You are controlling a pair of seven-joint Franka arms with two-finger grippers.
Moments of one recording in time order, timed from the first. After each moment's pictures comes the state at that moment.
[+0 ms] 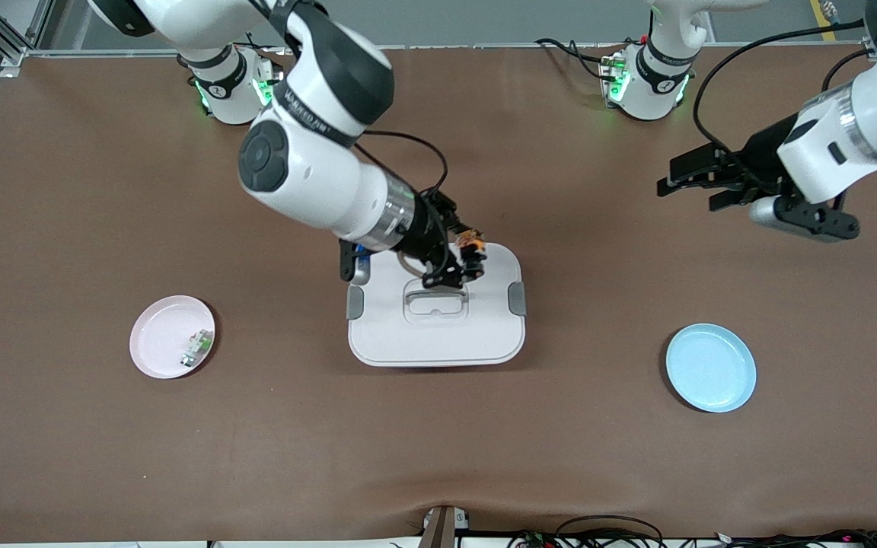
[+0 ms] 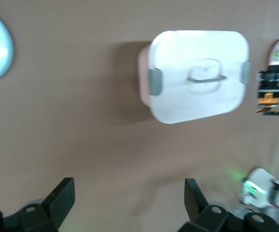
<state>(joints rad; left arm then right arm) -0.03 0.11 -0.15 -1.52 -0.46 1.54 -0.10 0.55 0.64 0.16 -1.03 0.45 2.00 2.08</state>
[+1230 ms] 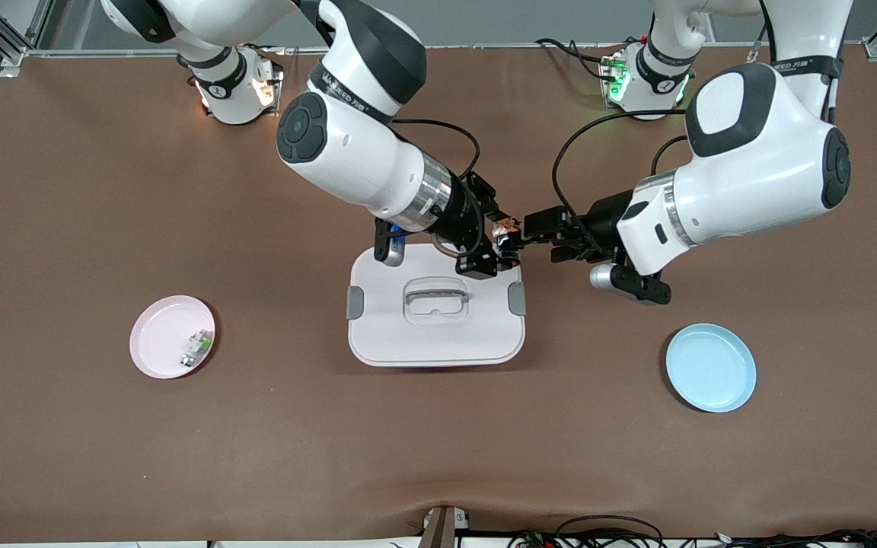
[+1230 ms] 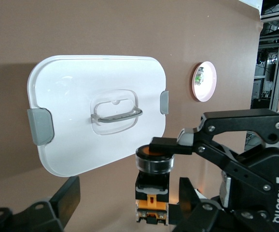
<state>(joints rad) -0.24 0.29 -0.16 -1.52 -0.69 1.91 -0.13 0.60 0.68 0.16 -0.98 0.45 2.08 2.17</state>
